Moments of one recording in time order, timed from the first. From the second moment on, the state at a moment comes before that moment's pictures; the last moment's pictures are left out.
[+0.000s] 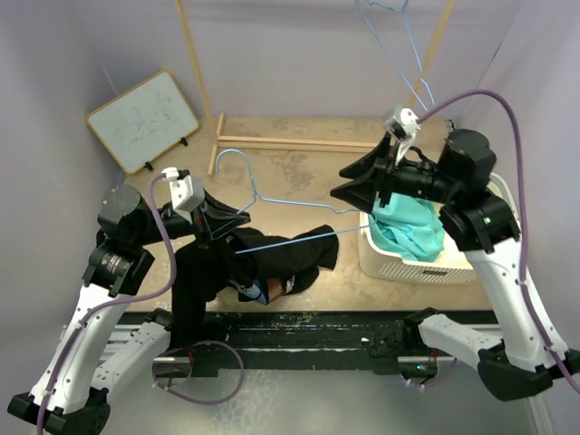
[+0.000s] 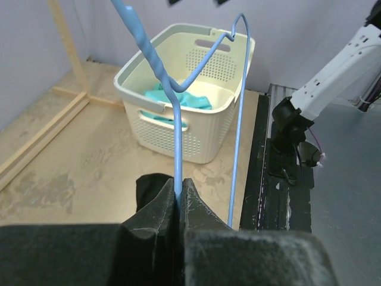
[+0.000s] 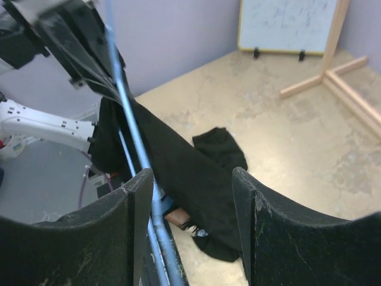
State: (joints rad) left arm -0.34 0.74 1.00 -0.26 0.91 -0.04; right arm 0.39 1.03 1.46 -0.54 -0.79 0.12
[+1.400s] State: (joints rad) left arm -0.34 0.78 1.00 -0.14 1.02 -0.13; right arm 0.43 1.01 1.43 -0.52 -0.90 0.14
